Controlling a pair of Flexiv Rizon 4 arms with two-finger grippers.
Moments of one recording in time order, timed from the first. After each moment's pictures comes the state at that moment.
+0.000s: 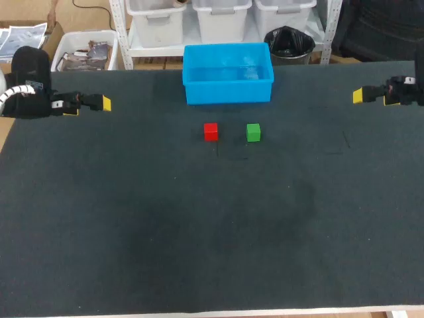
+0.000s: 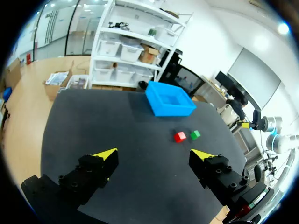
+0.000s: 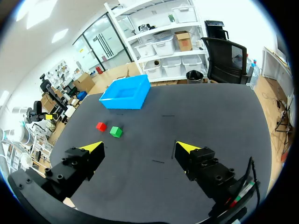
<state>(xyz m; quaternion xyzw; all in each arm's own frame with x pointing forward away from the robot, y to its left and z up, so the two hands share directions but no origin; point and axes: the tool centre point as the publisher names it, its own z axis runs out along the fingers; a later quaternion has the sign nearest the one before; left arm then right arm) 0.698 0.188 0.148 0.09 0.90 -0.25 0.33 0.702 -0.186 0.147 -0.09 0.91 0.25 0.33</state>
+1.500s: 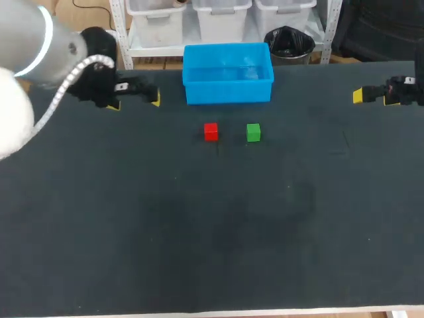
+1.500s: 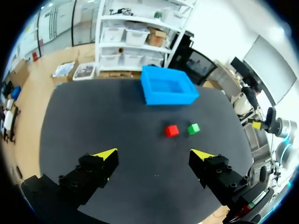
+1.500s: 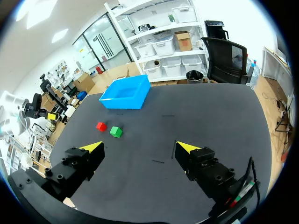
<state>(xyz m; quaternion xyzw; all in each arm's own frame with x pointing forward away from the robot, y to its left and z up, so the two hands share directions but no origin) 0.703 0.096 0.154 0.07 0.95 -0.17 0.25 0.702 -0.186 0.147 -0.09 0.91 0.25 0.33</state>
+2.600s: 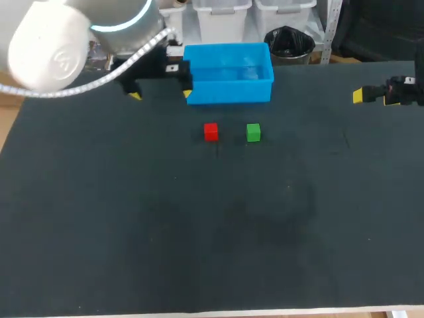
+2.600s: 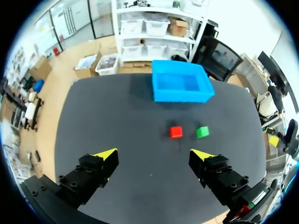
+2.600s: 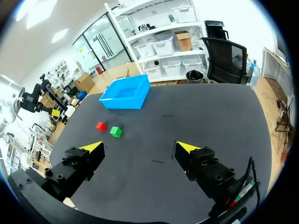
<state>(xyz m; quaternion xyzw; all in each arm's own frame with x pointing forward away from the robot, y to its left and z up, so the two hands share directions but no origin) 0.718 0.047 0.169 0.02 0.98 -0.04 0.20 0.702 -0.186 0.147 -0.09 0.91 0.25 0.33</state>
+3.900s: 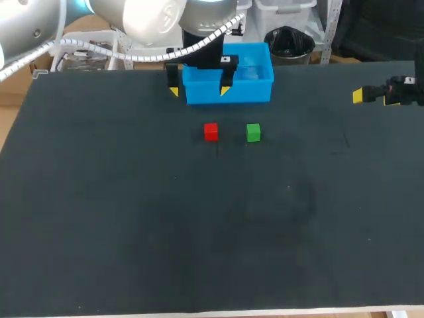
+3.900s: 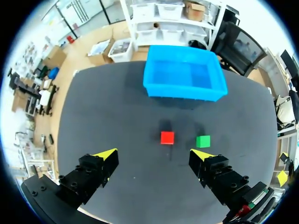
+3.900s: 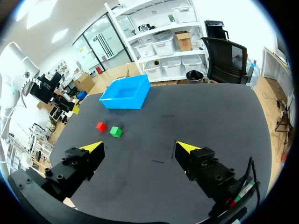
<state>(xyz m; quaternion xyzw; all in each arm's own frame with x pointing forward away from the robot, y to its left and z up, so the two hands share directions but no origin) 0.759 -0.015 0.137 -0.04 0.99 0.05 0.12 0.702 -0.186 0.147 -0.09 0.91 0.25 0.33</state>
